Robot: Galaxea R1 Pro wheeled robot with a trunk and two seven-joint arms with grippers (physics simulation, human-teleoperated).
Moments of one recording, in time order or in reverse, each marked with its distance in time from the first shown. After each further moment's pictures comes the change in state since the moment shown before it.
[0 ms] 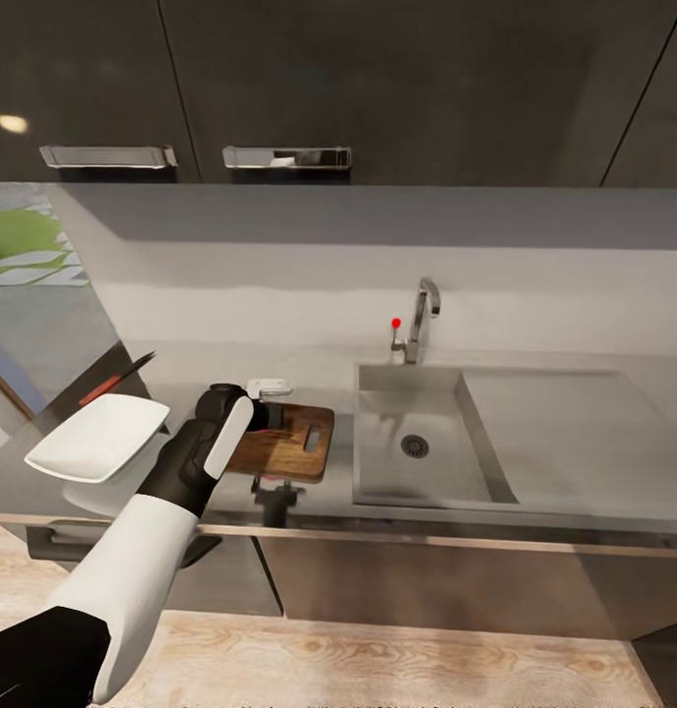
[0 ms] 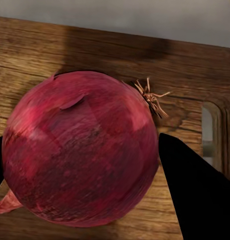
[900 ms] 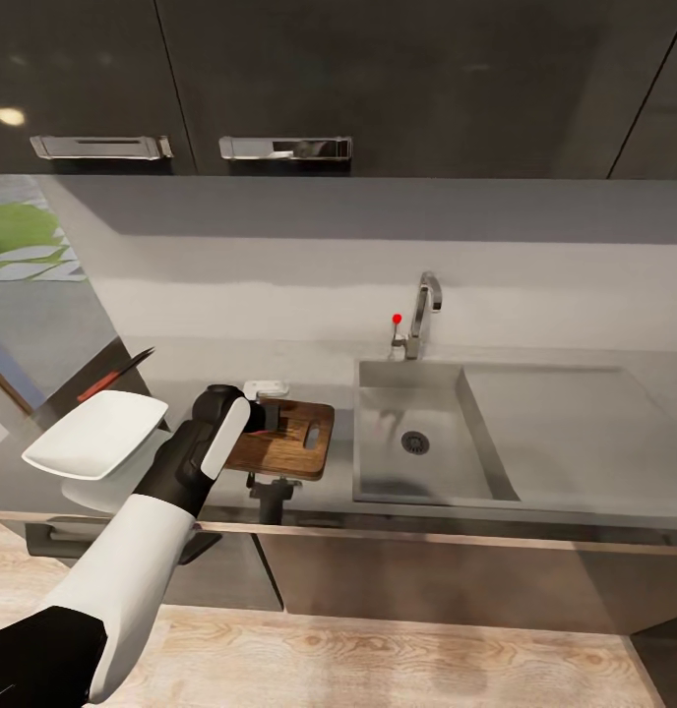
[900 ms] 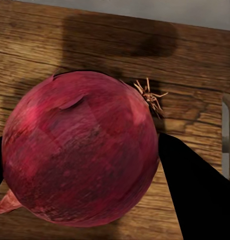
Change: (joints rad) left arm 0.000 0.013 0.000 0.009 0.002 0.001 -0.002; right arm 0.000 -0.006 0.000 -0.002 0.002 -0.003 -0.001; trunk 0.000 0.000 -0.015
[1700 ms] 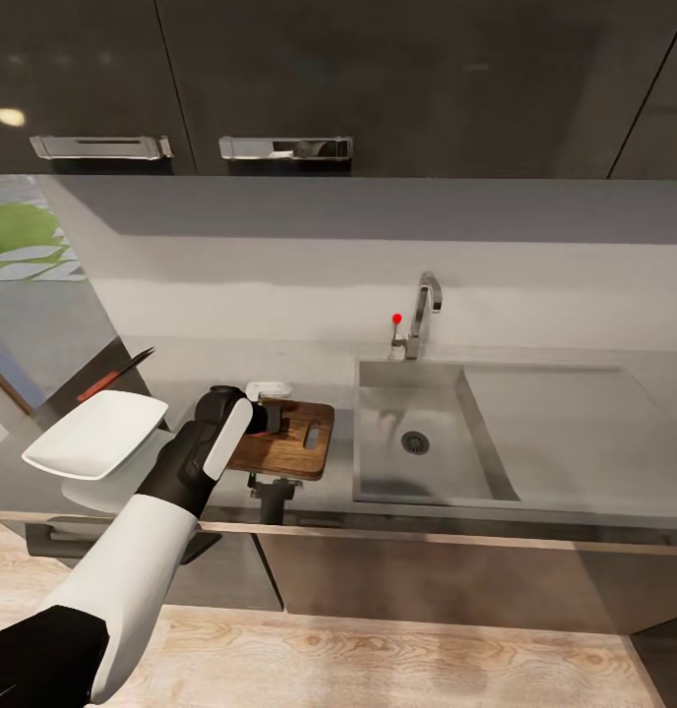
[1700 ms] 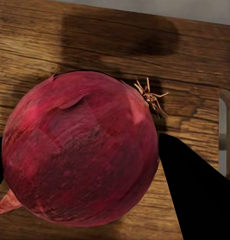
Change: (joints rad) left arm 0.000 -0.006 -0.003 0.010 0.000 -0.001 0.000; right arm 0.000 0.003 0.000 0.000 0.000 0.001 -0.005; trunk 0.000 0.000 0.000
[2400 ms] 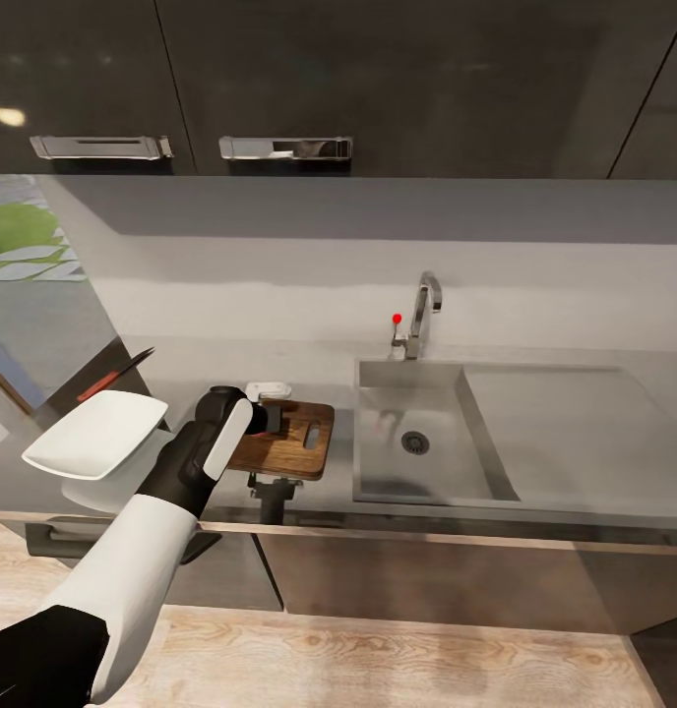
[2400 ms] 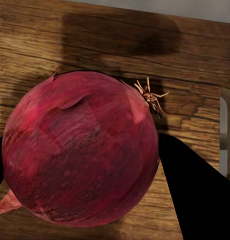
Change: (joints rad) left arm 0.000 0.000 0.000 0.003 0.000 0.000 0.000; right arm 0.000 0.000 -0.001 0.000 0.000 0.000 0.000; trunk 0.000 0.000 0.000
